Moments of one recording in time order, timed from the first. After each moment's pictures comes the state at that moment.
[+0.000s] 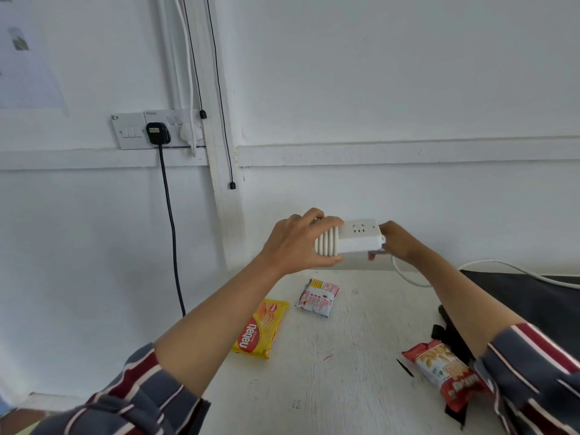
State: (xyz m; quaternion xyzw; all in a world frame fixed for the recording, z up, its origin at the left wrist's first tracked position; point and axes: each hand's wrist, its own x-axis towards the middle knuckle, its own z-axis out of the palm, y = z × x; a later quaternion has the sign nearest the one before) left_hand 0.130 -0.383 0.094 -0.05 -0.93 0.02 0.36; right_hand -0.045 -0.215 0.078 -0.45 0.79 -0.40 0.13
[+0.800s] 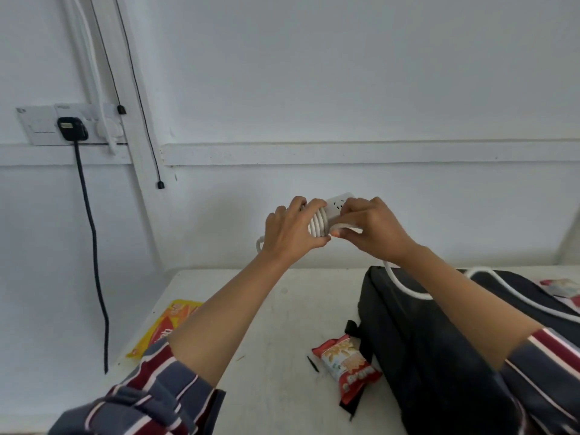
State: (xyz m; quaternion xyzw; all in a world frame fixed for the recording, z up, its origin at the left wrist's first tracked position) left_hand 0.024 -0.265 0.096 0.11 -0.92 -0.02 0.37; right_hand -0.071 -0.109 0.112 -0.60 0.70 -0.23 -0.31
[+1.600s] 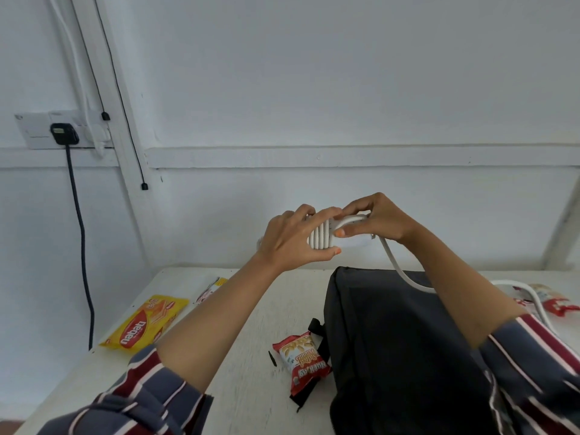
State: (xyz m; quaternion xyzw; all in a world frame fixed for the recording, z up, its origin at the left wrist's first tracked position) left_hand 0.008 -0.200 0.098 -0.03 -0.91 0.01 0.41; right_hand -0.116 -0.040 0.142 -0.52 0.71 -0.46 0.10
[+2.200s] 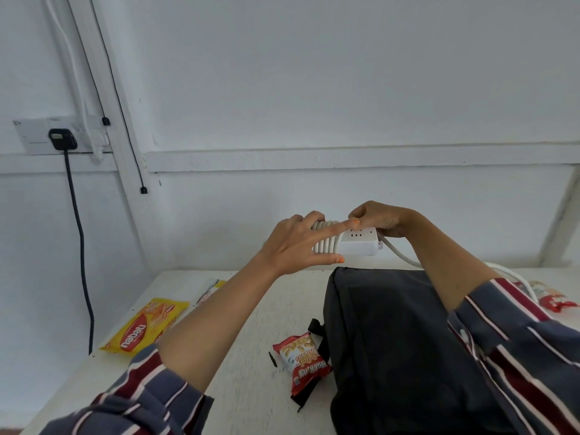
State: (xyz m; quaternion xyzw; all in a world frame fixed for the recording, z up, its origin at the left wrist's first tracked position) left_hand 0.005 -0.200 0.099 -0.13 -0.90 0.10 0.41; right_hand -0.144 -0.047 0.146 -0.44 0.77 -0.36 0.28
